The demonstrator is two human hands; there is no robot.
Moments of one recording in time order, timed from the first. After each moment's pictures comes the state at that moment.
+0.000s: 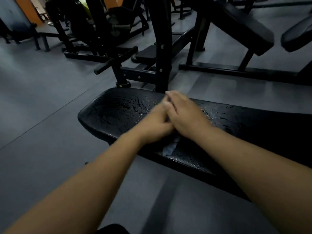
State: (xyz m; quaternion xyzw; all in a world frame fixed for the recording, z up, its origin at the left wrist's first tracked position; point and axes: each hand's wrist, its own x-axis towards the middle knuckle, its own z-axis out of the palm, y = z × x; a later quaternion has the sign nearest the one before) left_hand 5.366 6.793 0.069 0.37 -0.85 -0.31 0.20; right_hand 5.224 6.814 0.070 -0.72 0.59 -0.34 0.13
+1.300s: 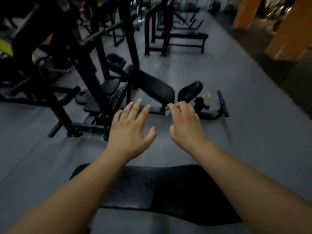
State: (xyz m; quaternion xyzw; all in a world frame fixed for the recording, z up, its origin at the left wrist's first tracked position) left_hand 5.235 6.889 0.667 0.39 -0.90 0.00 0.17; right_hand 5.061 6.966 0.672 -0.60 0.77 -0.20 -0.08
